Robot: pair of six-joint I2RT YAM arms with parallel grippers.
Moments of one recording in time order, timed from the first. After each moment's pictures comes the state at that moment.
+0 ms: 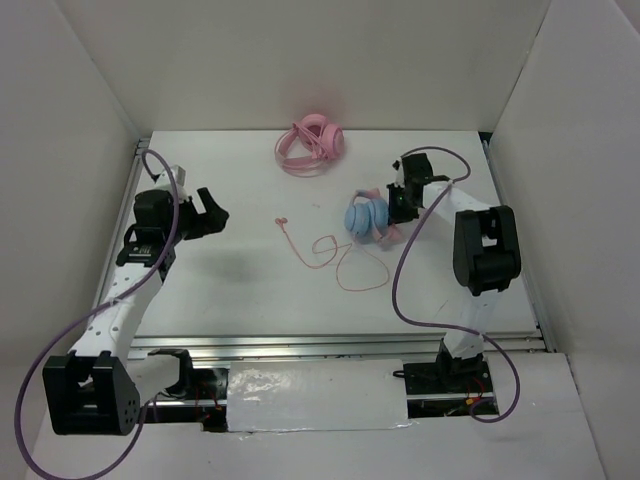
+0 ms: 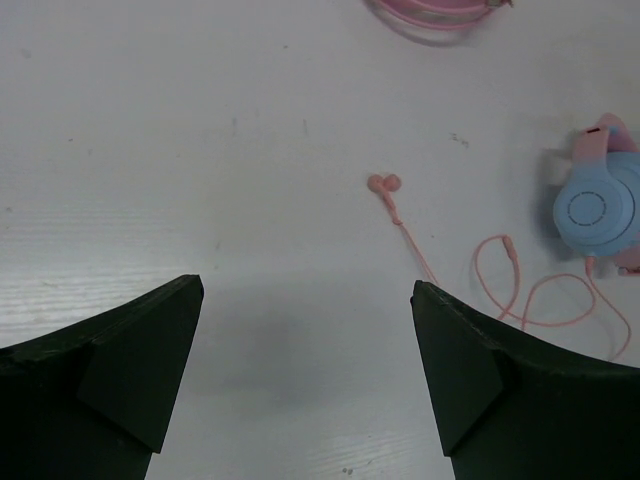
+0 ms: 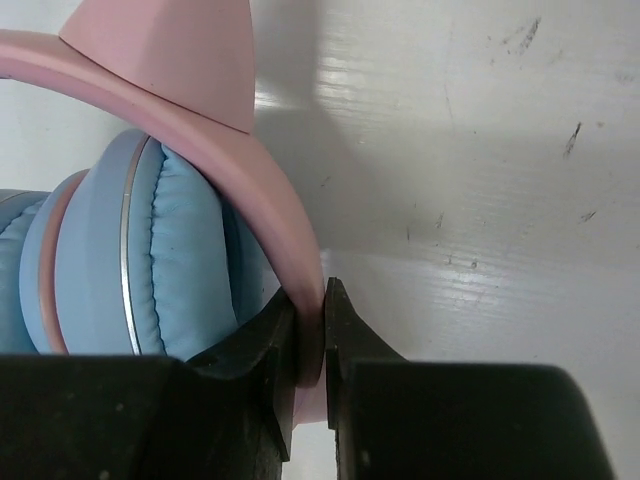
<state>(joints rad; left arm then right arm) 0.03 1.07 0.77 -0.17 0.19 -0.33 0.14 1.93 1.33 -0.45 -0.14 0.16</state>
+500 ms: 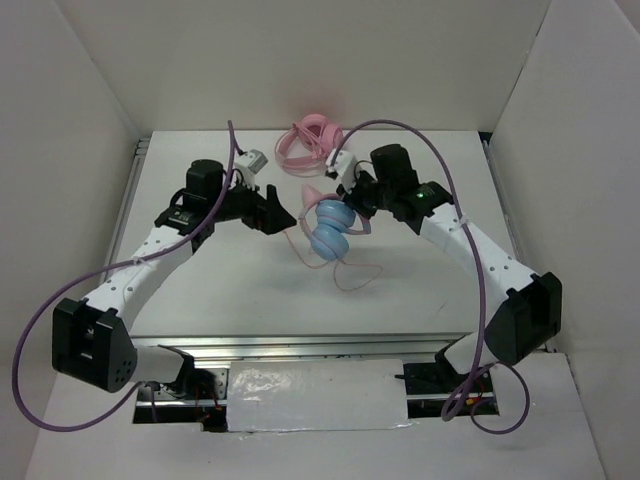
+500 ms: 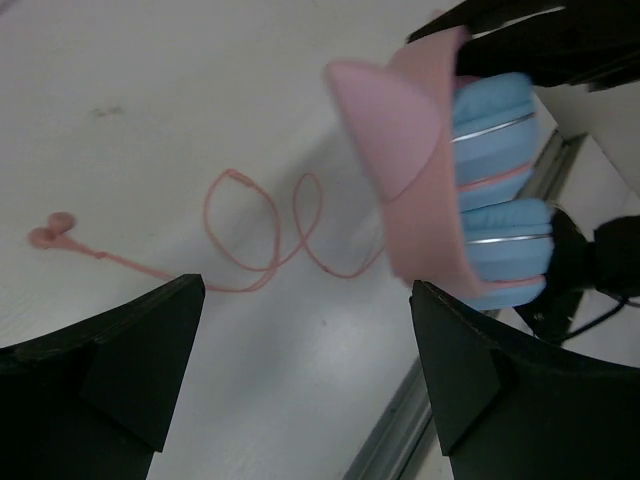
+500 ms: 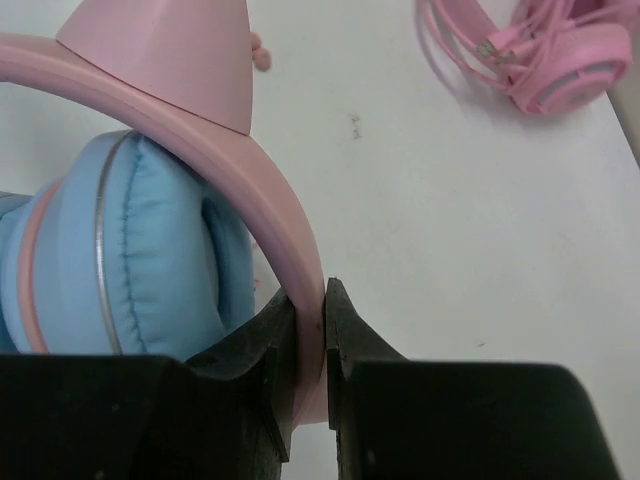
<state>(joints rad) -0.28 1.32 1.07 -0.21 0.62 -0.19 0.48 1.45 1.33 -0.49 -0.26 -0.52</state>
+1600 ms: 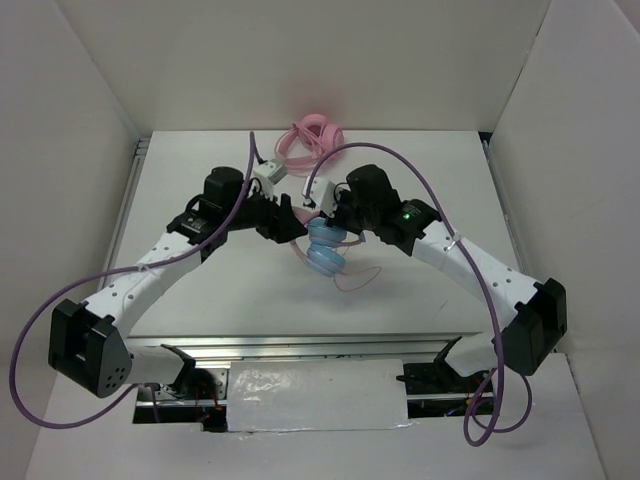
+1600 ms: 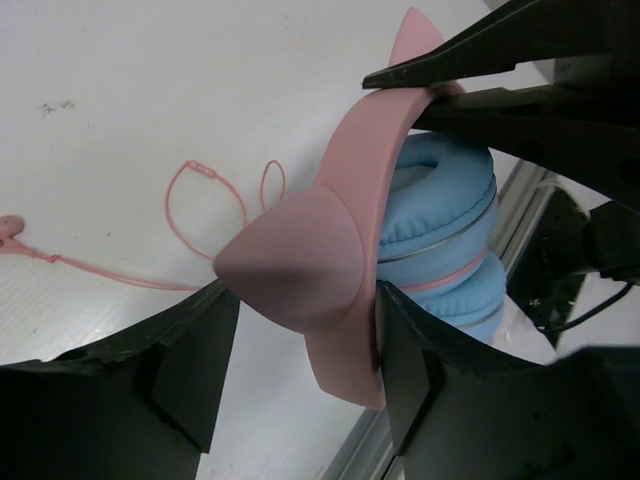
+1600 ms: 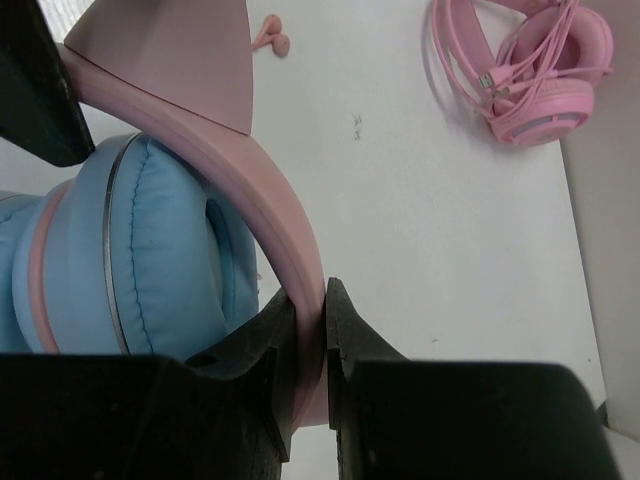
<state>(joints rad) -0.43 1.31 1.08 -0.23 0.57 -0.20 0.71 1.39 1.29 -0.51 -0.04 -0.66</state>
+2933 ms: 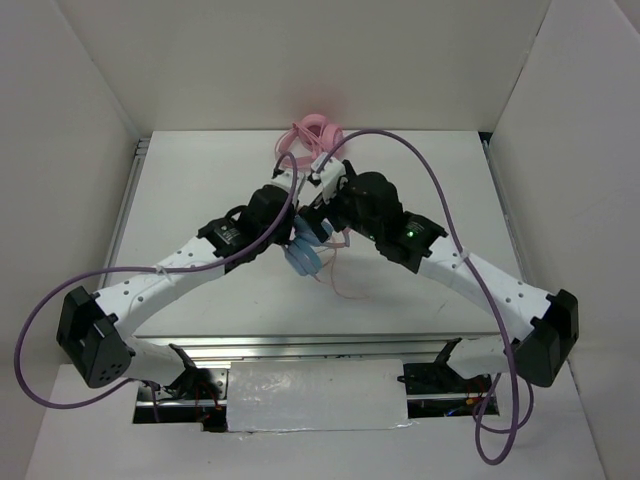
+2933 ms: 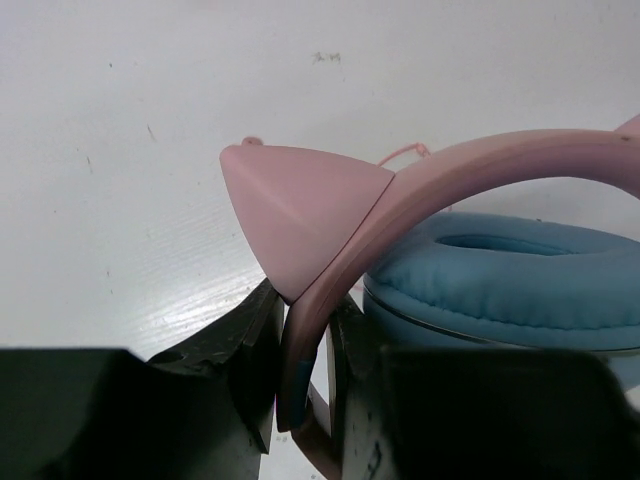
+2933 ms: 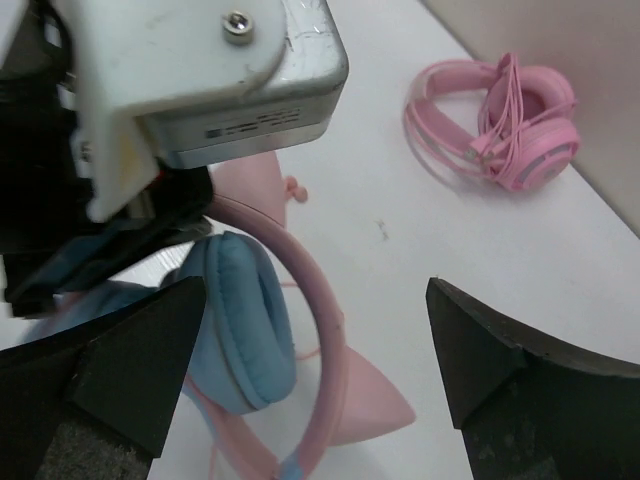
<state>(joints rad) -0.74 1.37 1.18 -0.46 -0.36 -0.21 0.80 1.32 1.23 -0.24 0.07 -0.24</state>
